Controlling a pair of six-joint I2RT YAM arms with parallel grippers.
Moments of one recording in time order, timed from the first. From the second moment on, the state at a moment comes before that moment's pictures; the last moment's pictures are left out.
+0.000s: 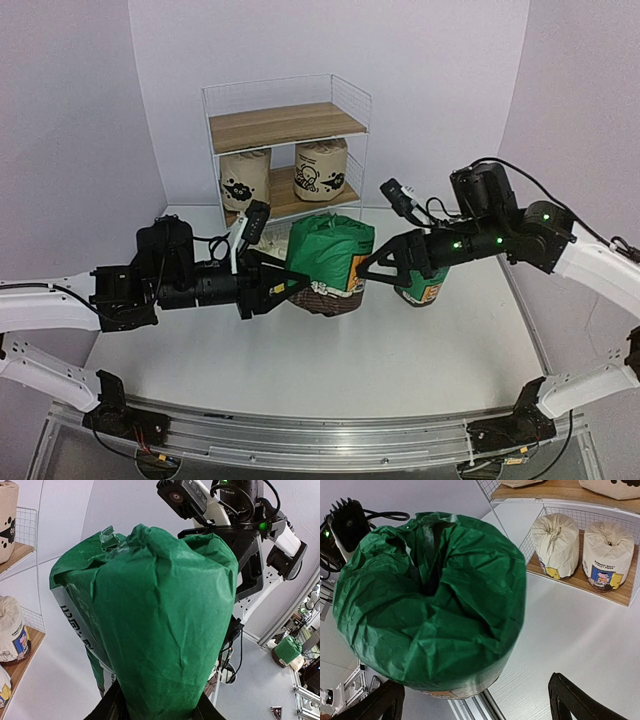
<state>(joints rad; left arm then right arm) -1.13 1.11 0.82 0.16 0.15 -0.34 0.85 1.22 1.26 -0.61 -0.42 0.33</state>
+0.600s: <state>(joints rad) -1.12 1.13 0.83 0.14 0.06 -0.37 0.84 1.37 1.26 -0.38 -0.56 0.30</state>
